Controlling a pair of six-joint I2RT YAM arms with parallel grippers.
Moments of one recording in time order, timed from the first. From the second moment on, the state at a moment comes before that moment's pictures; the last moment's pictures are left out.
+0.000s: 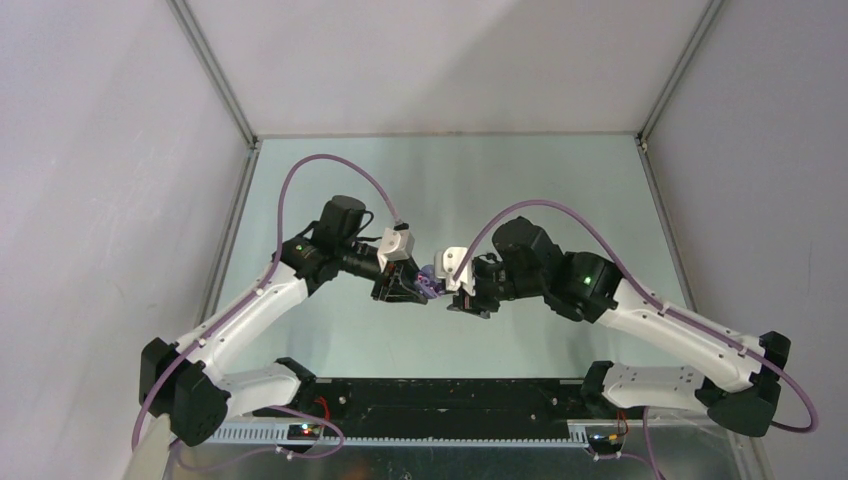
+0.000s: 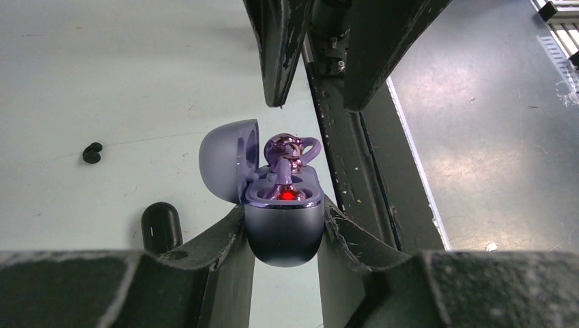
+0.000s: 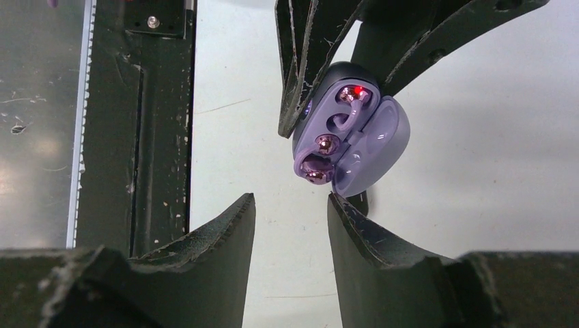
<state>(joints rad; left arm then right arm) -0.56 1.15 0.93 -0.50 1.13 0.53 1.03 1.11 1.16 -0.63 -0.34 -0.49</state>
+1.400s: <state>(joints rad) -0.56 1.15 0.93 -0.50 1.13 0.52 1.04 1.17 1.16 -0.58 -0.34 -0.46</state>
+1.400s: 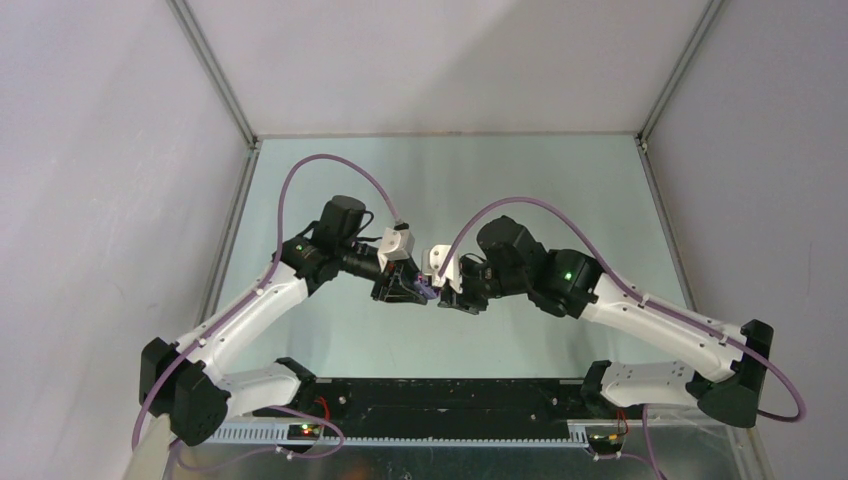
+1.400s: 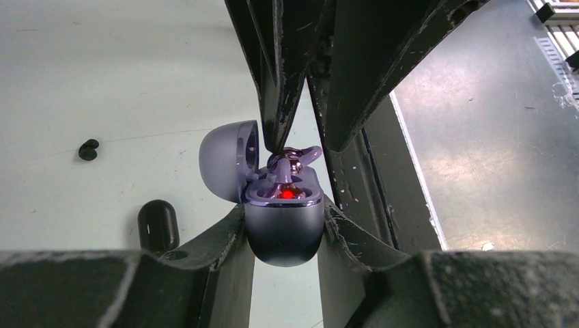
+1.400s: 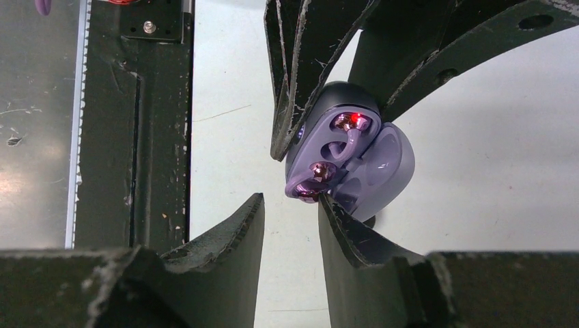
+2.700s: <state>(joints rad) -0.56 1.15 0.93 -0.49 1.13 0.52 1.06 1.19 1.23 -0.62 -0.30 -0.41</state>
